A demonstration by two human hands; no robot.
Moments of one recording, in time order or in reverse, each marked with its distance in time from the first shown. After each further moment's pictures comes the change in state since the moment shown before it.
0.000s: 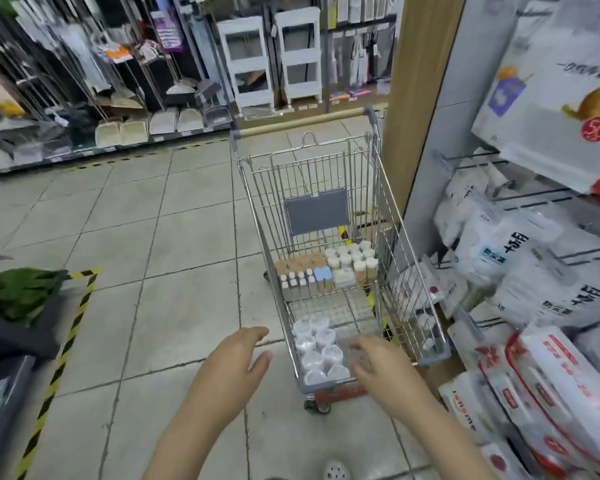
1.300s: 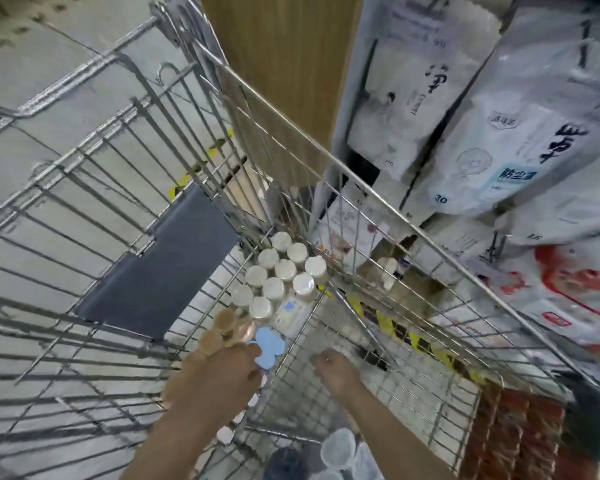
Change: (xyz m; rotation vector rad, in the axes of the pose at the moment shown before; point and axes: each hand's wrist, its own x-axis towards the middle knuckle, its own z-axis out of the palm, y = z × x) left_hand 0.548 -0.064 0.184 0.446 -0.866 0.551; right_hand 0.436 0.171 0.180 0.951 0.177 1.121
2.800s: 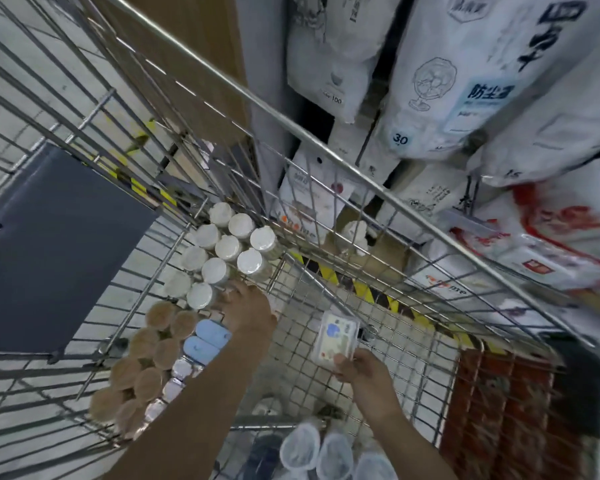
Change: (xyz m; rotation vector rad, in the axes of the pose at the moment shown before) left_hand 0.192 0.059 0.112 0.386 0.049 -0.270; right_hand -0.008 0.099 -0.050 0.620 0.268 -0.026
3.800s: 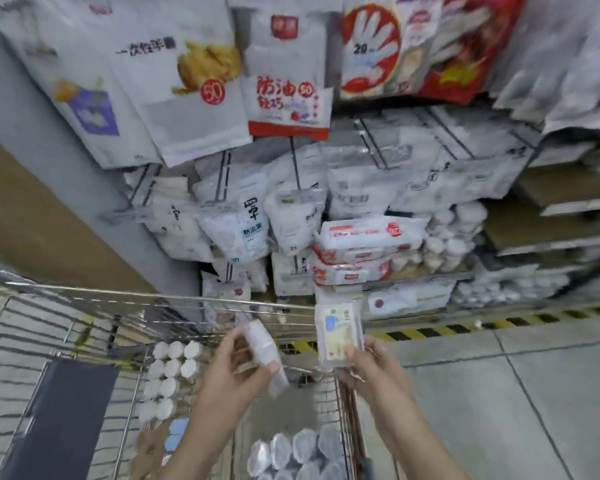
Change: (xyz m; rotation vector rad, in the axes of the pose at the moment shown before) left_hand -0.386 0.028 -0.211 -1.198 -0.027 0.750; right_hand -0.308 -0.106 -0.174 0.786 0.242 -0.314
